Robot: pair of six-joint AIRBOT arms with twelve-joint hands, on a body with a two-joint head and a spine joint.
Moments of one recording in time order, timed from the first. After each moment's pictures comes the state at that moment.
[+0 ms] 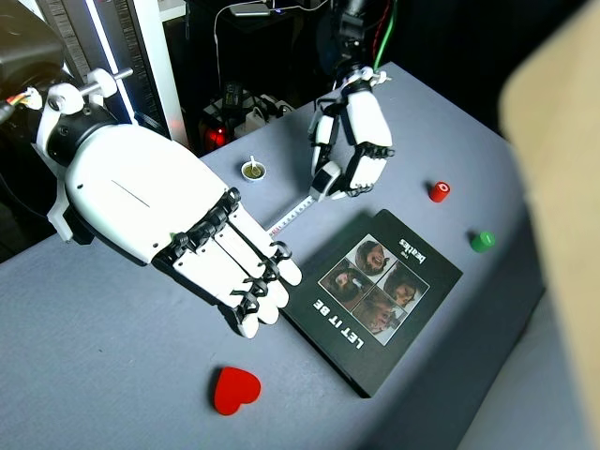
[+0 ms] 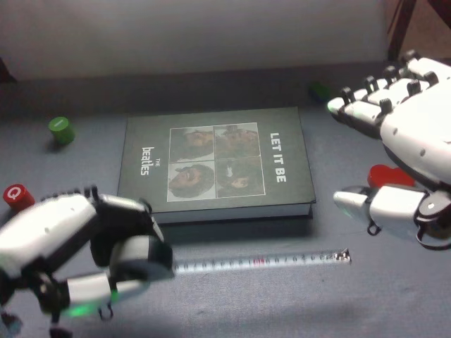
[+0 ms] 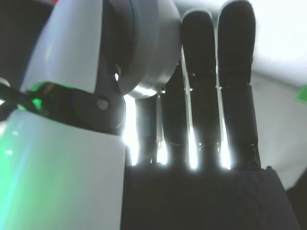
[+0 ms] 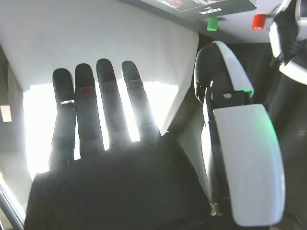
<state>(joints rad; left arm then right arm) 1.17 -0.88 0.78 -0.42 -1.02 0.73 -0.29 -0.81 0.43 1.38 0.82 -2.54</state>
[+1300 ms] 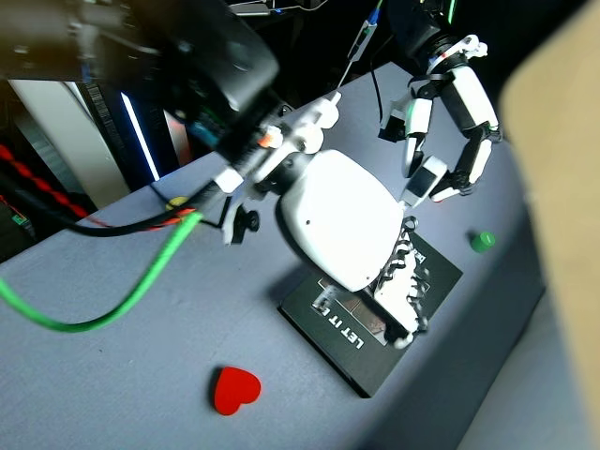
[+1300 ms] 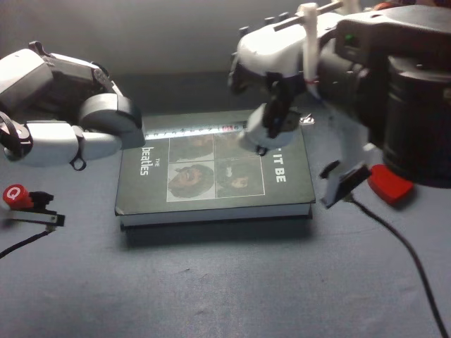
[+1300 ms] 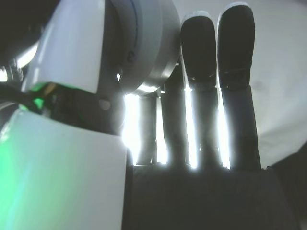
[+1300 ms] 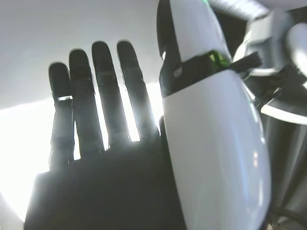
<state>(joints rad) 0.78 -0.78 0.95 -0.49 -0.68 0.56 -0.02 -1.34 0.93 1.89 0.82 -2.78</state>
